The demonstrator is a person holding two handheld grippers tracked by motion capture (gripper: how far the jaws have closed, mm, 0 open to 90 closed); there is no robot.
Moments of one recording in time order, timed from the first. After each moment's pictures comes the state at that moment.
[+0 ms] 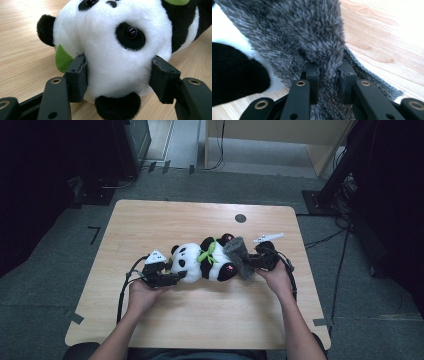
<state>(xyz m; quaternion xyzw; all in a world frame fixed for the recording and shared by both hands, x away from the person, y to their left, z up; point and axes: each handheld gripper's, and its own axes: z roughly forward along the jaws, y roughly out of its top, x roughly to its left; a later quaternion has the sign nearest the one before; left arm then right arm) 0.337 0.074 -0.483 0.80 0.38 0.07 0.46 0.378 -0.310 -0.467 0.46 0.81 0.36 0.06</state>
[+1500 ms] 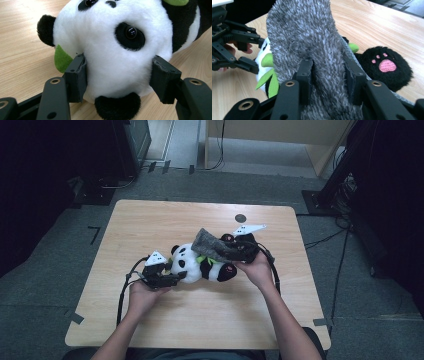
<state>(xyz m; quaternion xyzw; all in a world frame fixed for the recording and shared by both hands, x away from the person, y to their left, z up) 0.334 0.073 -0.485 0.80 0.38 0.09 0.46 0.382 -0.243 -0.426 0.35 0.81 0.46 0.07</state>
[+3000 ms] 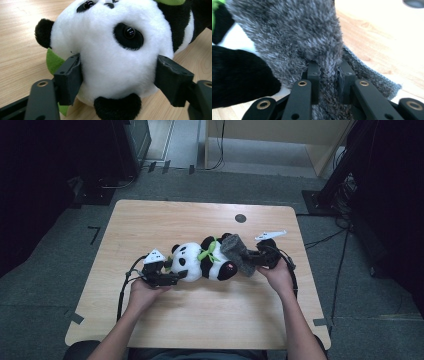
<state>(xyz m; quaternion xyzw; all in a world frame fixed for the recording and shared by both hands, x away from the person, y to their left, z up) 0.341 0.076 -0.487 0.79 0.37 0.07 0.48 0.374 -0.310 -0.448 0.43 0.81 0.39 0.08</state>
